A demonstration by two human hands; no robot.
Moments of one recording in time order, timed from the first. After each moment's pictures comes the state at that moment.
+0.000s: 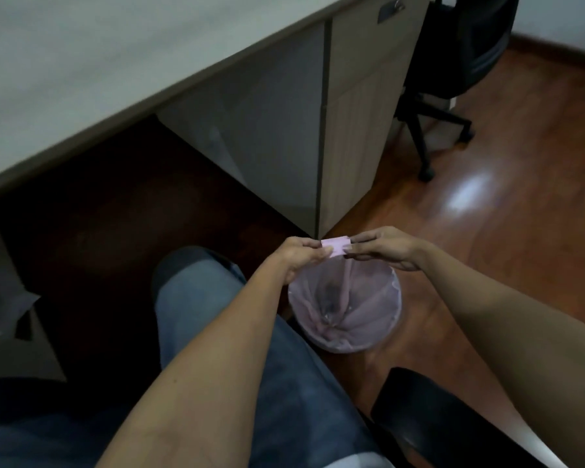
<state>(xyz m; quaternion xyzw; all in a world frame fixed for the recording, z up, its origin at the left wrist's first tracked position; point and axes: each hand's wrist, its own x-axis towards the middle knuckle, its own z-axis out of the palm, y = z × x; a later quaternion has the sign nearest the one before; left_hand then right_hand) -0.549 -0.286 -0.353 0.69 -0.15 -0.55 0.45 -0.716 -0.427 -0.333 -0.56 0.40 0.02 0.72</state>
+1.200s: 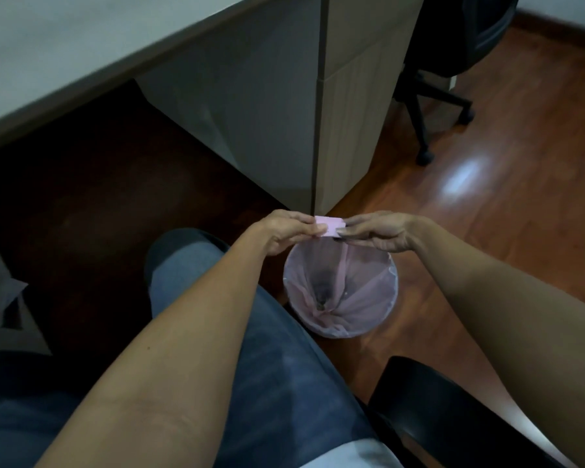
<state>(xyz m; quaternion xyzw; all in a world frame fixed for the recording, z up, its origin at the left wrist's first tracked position) -0.522 -0.294 -0.334 0.65 -0.15 -0.59 0.46 -0.702 -0.432 -0.323 -0.43 0.42 0.07 0.80</state>
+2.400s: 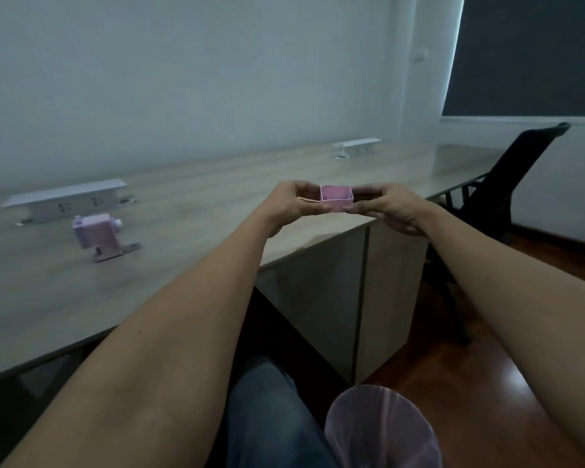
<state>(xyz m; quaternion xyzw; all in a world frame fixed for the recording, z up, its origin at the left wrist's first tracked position) -0.465 -0.241 0.028 0.69 -0.48 -0.18 0.51 -0.624 -0.412 0.022 -0.72 0.11 -0.21 0.65</state>
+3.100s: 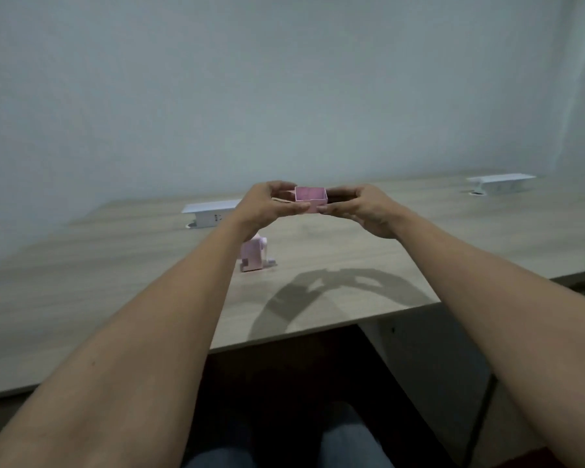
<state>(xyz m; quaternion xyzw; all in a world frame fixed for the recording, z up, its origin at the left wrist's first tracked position) -0.345 -0.016 0.097 0.75 -0.36 -0.02 0.55 -0.415 -0.235 0.089 -0.76 -0.11 -0.10 0.63</state>
